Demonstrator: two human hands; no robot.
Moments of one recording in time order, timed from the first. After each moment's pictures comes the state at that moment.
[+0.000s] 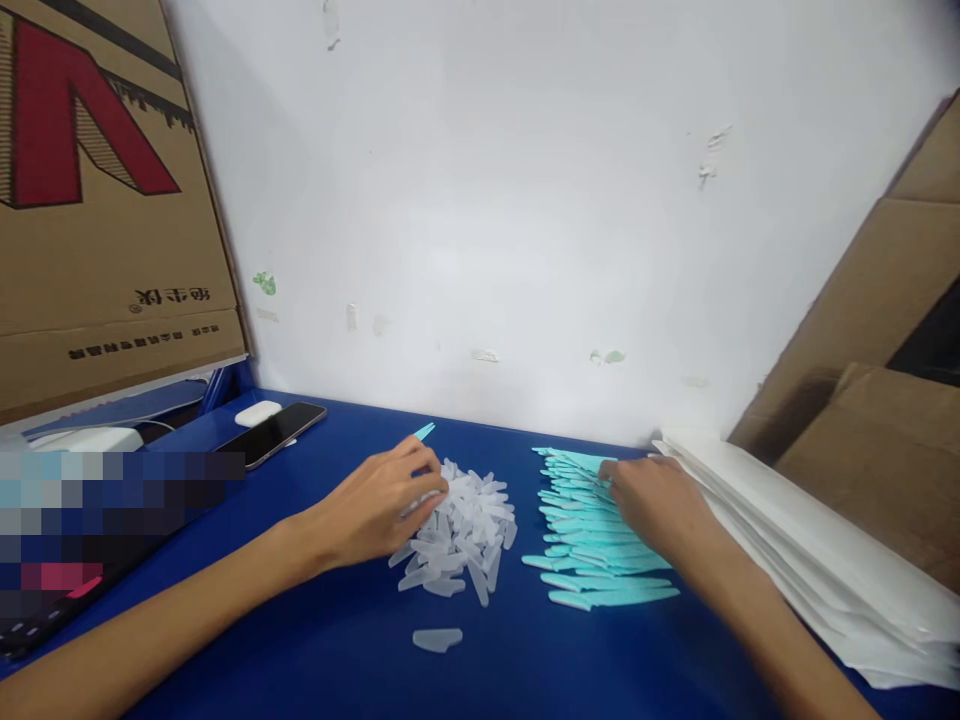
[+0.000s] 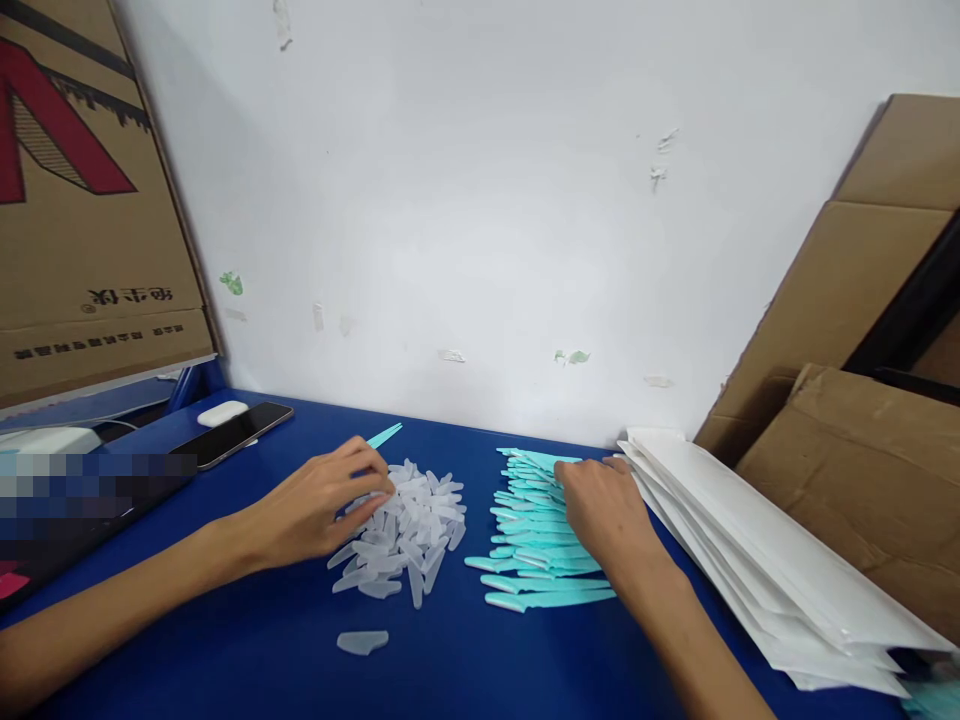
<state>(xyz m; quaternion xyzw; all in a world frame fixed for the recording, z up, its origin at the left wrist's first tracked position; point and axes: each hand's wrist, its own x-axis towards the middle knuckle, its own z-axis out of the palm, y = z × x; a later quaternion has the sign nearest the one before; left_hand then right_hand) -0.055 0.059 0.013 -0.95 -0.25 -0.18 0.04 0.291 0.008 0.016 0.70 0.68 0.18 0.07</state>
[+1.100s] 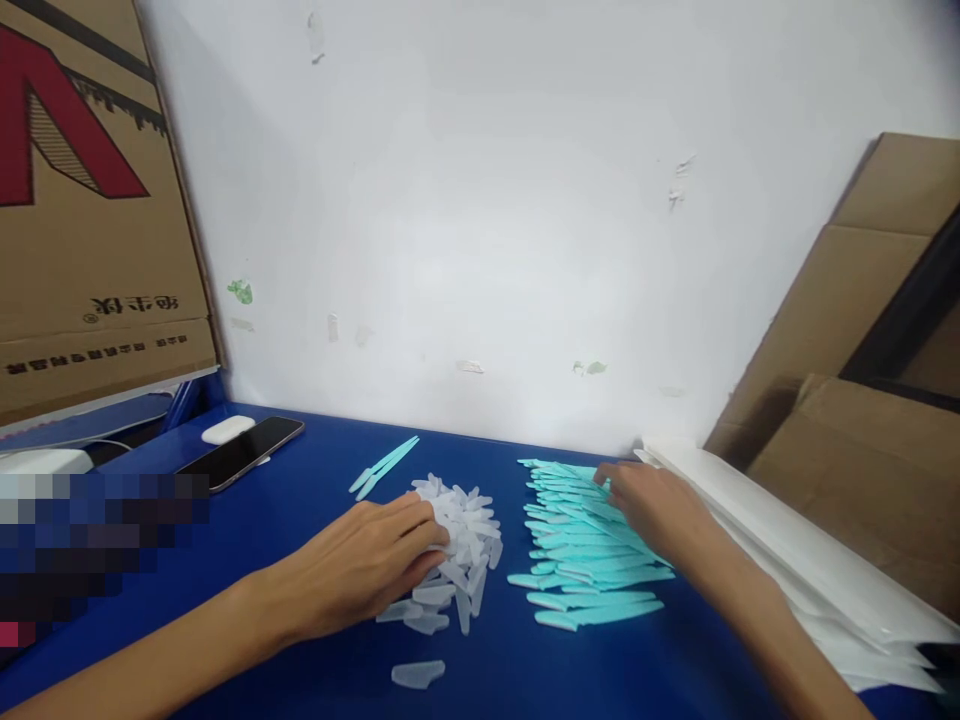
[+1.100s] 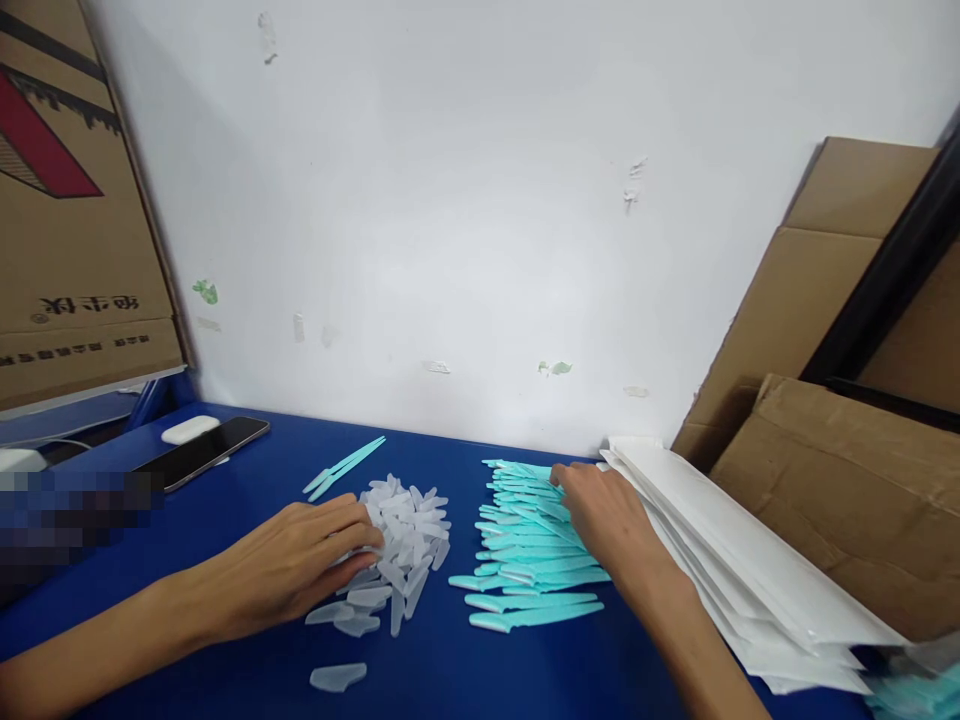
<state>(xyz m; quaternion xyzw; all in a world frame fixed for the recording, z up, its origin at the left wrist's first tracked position) -0.047 0.038 0.008 -0.97 -0.18 -0.17 0.08 0.319 0.009 0.018 0.71 0.68 0.14 0.04</state>
